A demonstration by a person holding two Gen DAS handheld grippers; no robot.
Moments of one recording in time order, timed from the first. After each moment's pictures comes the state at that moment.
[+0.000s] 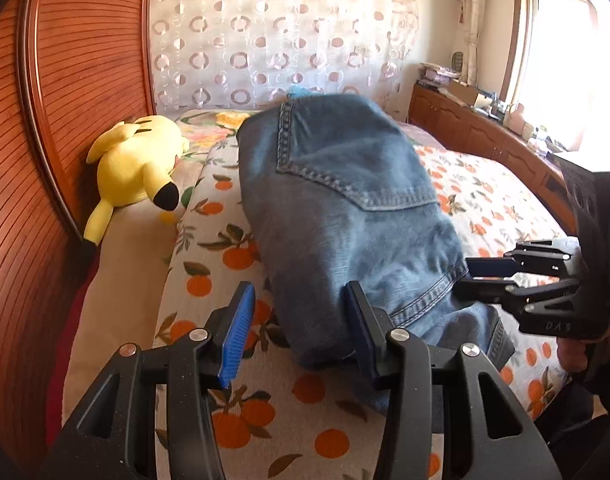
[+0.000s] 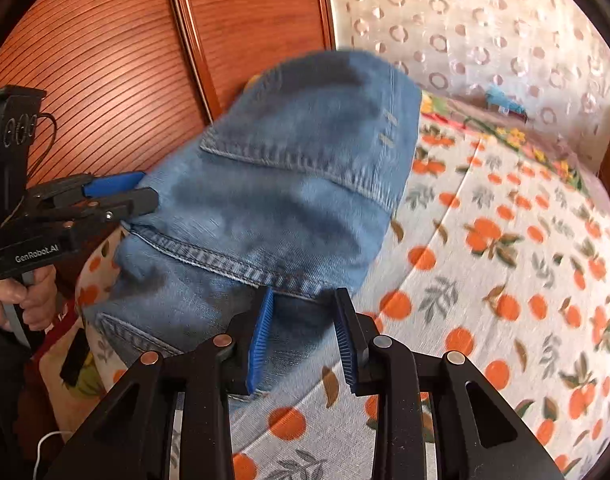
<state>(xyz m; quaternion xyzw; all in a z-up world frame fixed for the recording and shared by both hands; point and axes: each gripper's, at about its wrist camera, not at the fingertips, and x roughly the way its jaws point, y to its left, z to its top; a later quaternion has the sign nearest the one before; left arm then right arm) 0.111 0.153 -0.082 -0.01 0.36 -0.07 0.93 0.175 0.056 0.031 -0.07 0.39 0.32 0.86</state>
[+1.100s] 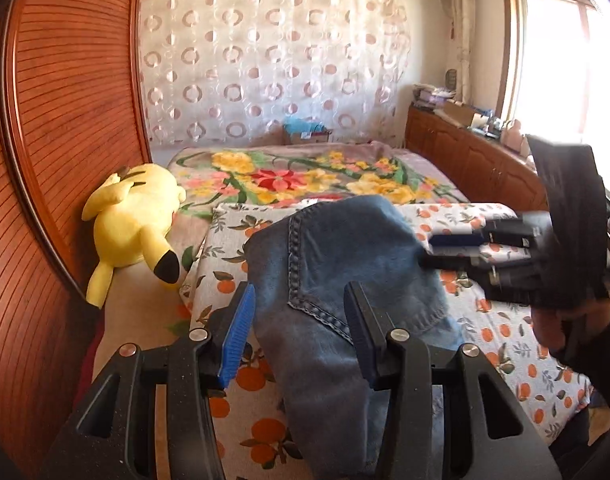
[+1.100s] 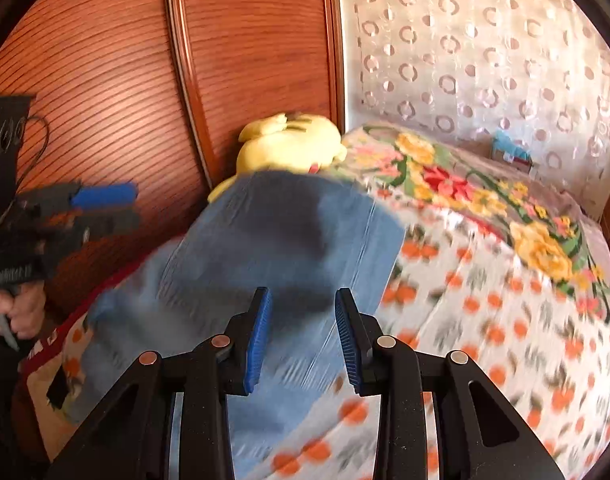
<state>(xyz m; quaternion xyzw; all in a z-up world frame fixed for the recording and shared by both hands) 0.178 0.154 -0.025 0.00 0.32 -0.07 0.94 0.269 0.062 0.092 -0.09 0.30 0.34 0.88</state>
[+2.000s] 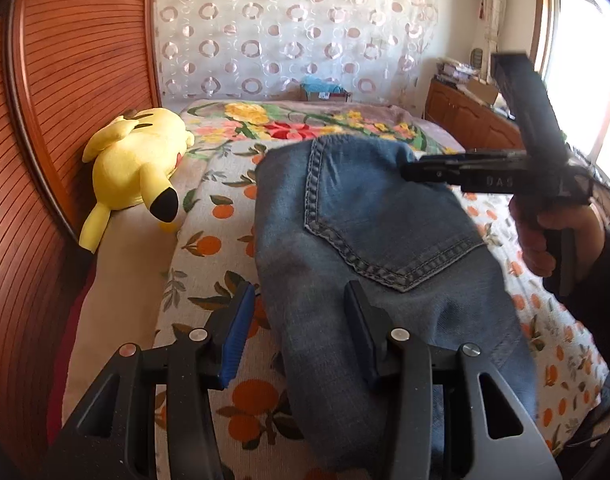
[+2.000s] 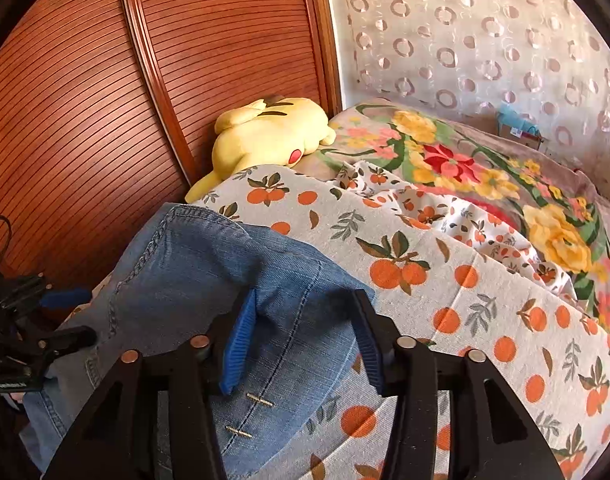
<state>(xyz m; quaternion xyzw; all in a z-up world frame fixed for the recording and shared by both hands) 0.174 0.154 -0.077 -0.03 0.37 -0.04 0.93 0.373 0.073 0.056 -0.07 0.35 0.34 0.87</state>
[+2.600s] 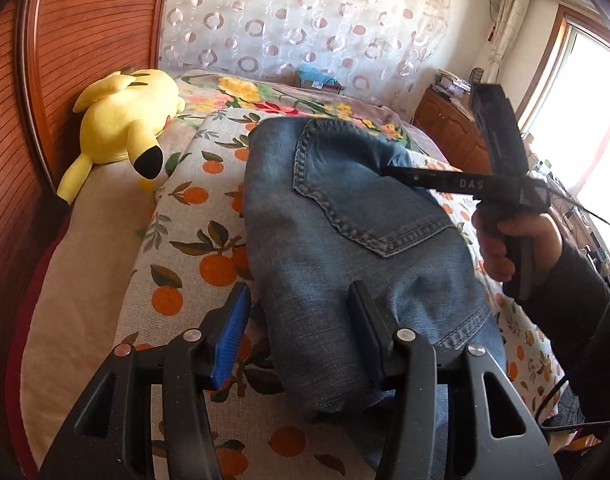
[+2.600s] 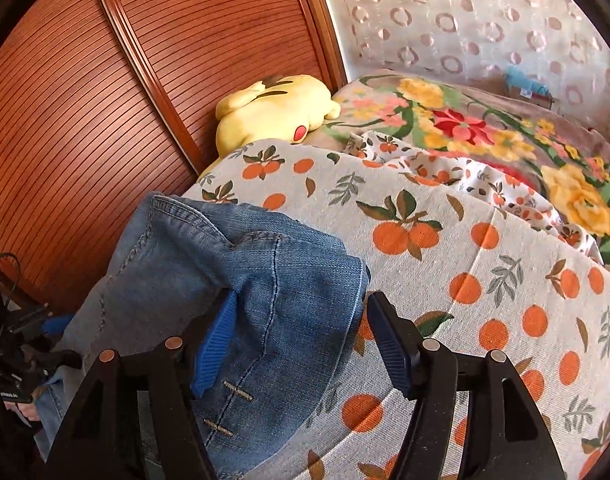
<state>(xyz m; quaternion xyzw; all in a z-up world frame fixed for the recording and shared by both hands) 0.164 0.163 -0.088 -0.11 0.40 -0.07 0.91 0.401 0.075 0.032 -0.03 0.41 0.36 0.84</state>
